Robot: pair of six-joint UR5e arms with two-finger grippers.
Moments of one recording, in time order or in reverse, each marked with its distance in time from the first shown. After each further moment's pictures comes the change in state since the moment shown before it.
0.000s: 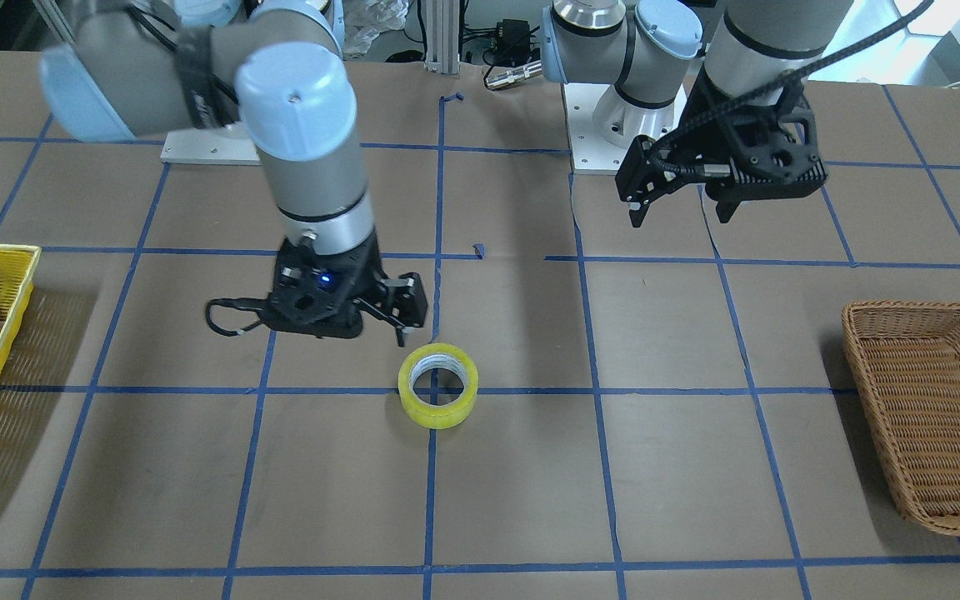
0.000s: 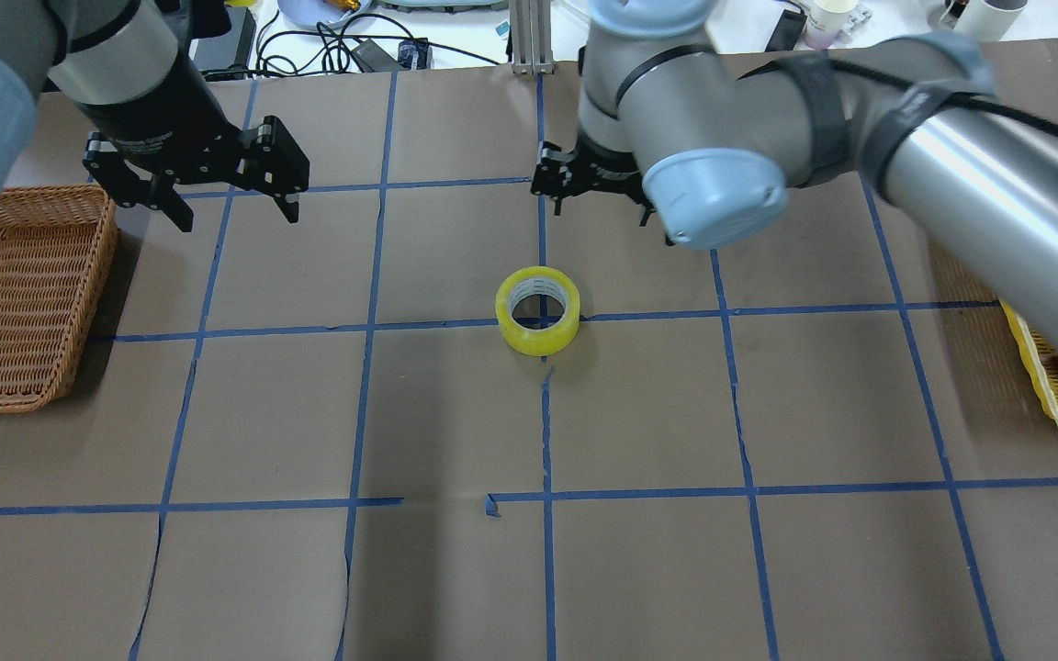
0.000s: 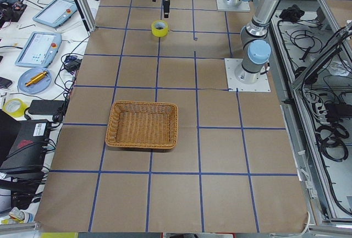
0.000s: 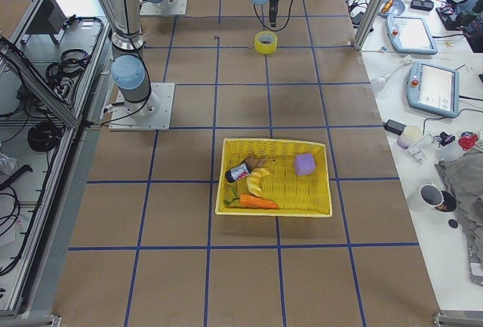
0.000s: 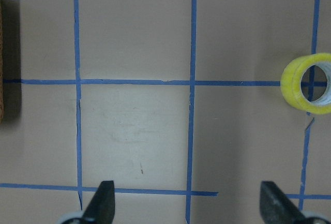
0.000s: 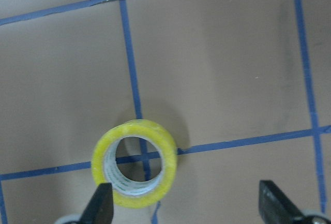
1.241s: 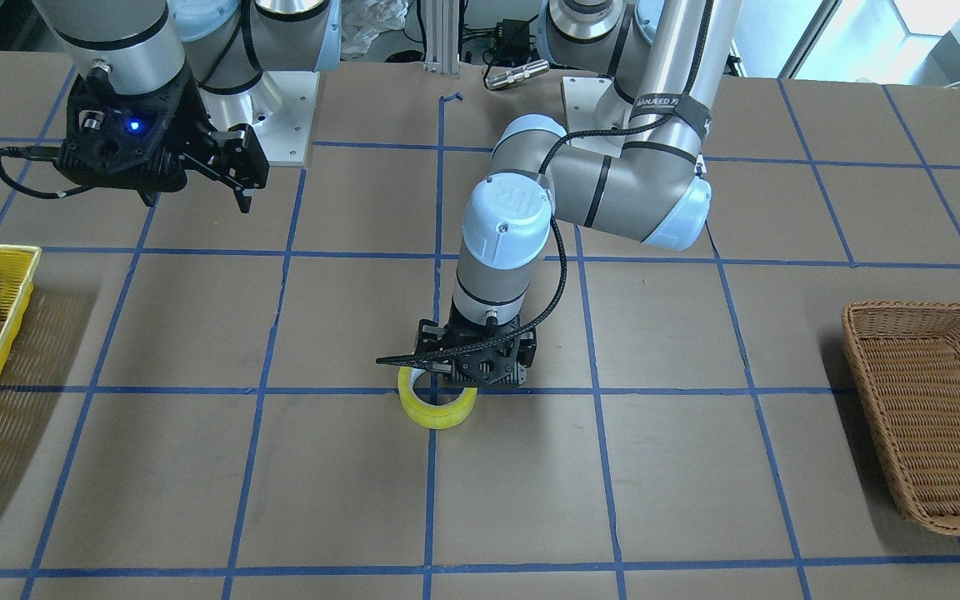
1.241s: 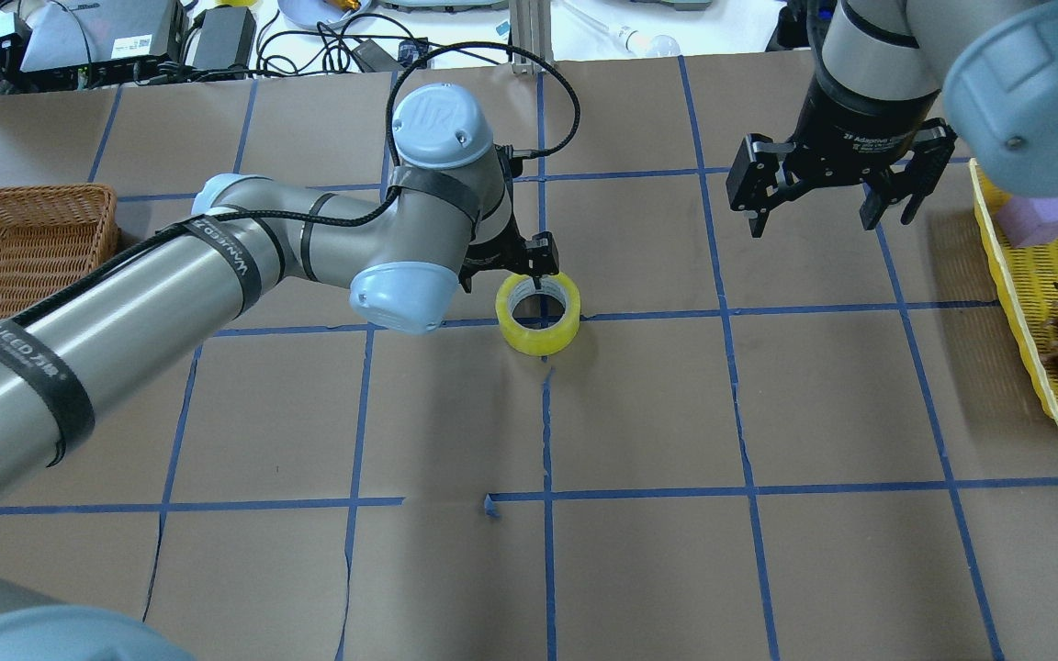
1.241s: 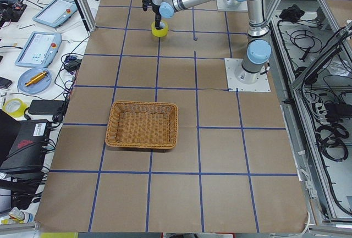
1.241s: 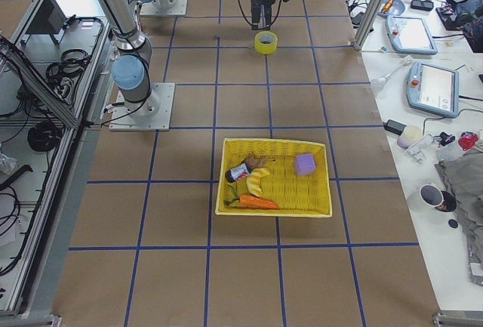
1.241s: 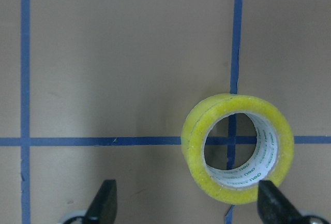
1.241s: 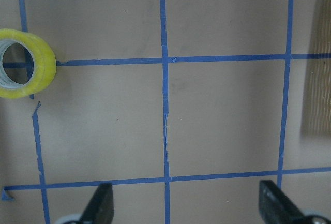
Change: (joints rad) left arm -0.298 -0.427 -0.168 0.675 -0.048 -0.196; right arm -0.161 -0.231 0.004 0.382 -0.093 -0.298
